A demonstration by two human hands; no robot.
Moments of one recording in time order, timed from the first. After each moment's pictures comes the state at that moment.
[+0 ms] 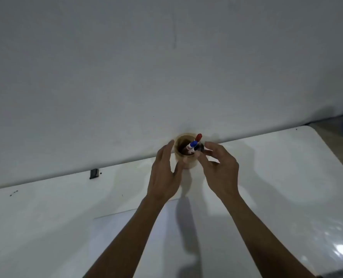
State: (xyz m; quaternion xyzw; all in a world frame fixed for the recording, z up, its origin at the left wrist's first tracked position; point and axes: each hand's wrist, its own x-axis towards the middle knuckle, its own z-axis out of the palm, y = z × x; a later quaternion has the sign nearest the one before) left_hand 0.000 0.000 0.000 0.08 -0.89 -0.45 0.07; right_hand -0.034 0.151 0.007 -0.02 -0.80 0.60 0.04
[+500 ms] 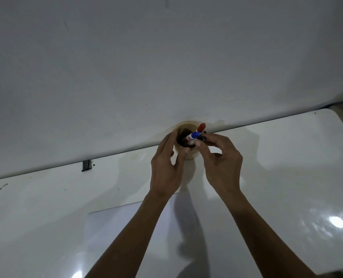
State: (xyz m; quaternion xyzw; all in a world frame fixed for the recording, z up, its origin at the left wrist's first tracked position) left_hand -0.016 0.009 -0.019 0.11 -0.86 -0.48 0.11; right_hand -0.047 0.142 -0.002 -0.01 -0.82 0.57 0.08
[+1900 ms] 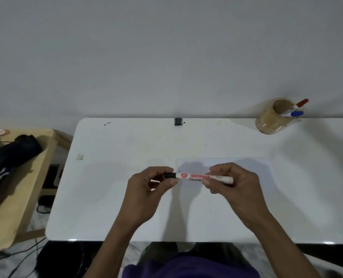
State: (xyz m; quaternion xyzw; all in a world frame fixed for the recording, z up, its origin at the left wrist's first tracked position) left_hand 0.278 -0.219 0.051 0.25 -0.75 -0.60 0.02; right_hand 0.189 -0.013 0.064 0.00 -0.70 0.68 -0.24
